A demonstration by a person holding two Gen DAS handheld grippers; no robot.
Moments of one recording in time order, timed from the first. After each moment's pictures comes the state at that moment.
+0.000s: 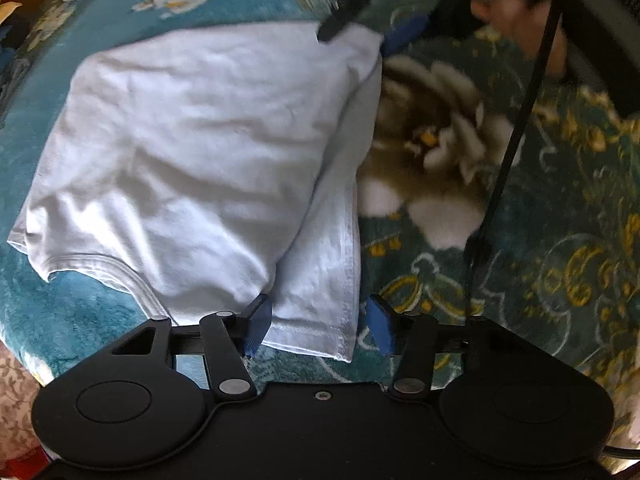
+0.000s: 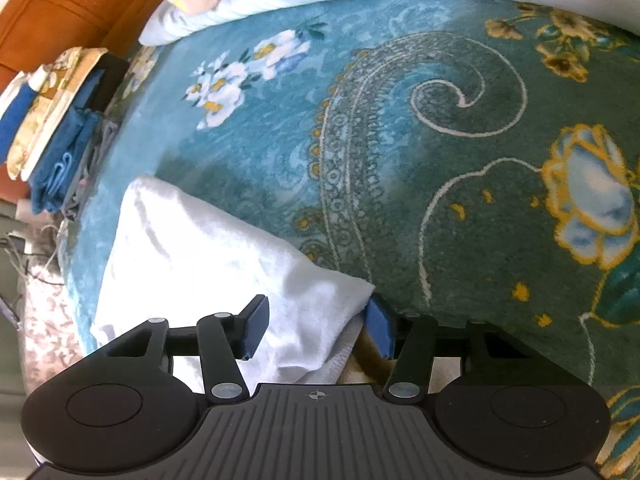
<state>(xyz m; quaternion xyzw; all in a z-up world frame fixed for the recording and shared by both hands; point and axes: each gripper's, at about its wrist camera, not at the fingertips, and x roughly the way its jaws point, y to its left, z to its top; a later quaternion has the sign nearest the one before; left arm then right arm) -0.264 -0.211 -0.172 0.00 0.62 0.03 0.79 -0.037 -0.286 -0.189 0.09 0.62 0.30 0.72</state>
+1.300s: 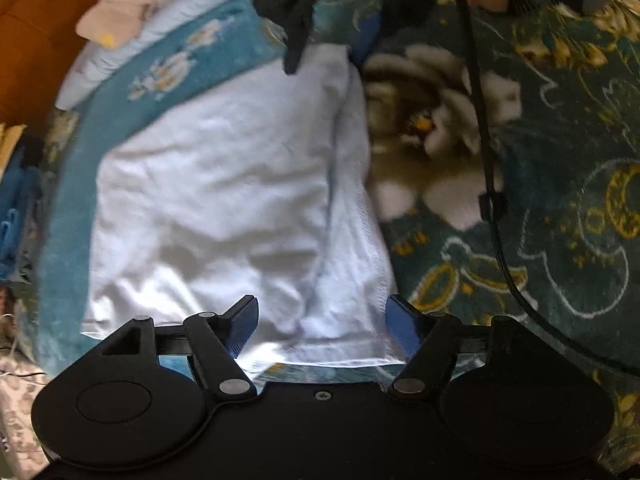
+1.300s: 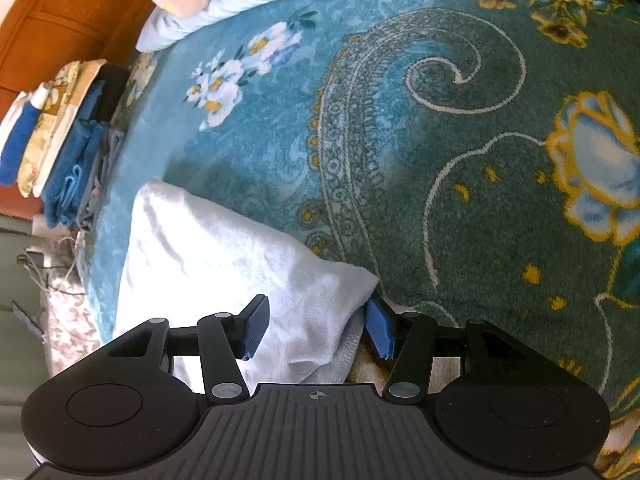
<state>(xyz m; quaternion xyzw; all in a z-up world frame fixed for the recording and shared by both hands) -0.264 -0.237 -0.170 0.19 0.59 0.03 0.79 -0.034 -0.293 -0.196 0.13 0.63 0.30 0.70</state>
